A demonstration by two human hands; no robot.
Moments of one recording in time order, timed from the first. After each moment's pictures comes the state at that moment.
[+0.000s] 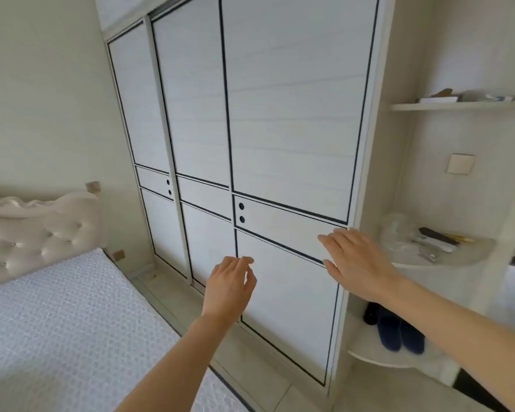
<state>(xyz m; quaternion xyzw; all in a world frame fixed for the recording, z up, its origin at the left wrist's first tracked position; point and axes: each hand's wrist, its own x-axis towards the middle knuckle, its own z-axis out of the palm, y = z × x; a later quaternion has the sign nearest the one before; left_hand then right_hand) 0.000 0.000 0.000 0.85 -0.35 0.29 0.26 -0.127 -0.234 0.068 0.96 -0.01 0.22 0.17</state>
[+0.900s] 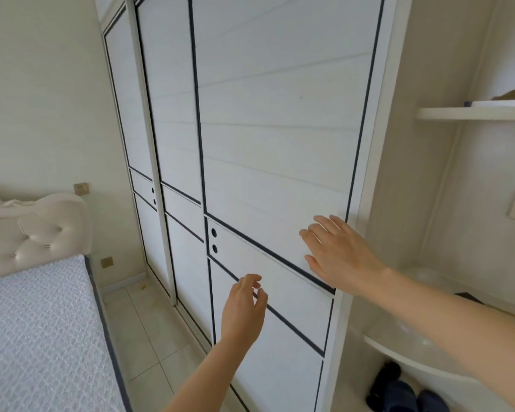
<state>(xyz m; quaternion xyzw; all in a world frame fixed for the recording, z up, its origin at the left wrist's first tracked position) 0.168 -0.305 -0.043 0.87 -0.18 0.13 0.44 0.087 -0.485 0.103 0.94 0.09 0.24 0.24</state>
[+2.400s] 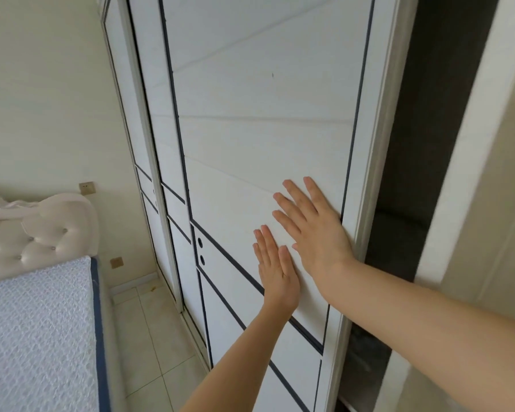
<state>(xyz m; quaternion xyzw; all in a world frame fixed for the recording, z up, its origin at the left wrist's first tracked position) 0.338 -0.476 -0.001 0.77 -0.20 0.19 0.58 0.264 -0.522 0.126 0.78 -0.02 0.20 0.59</state>
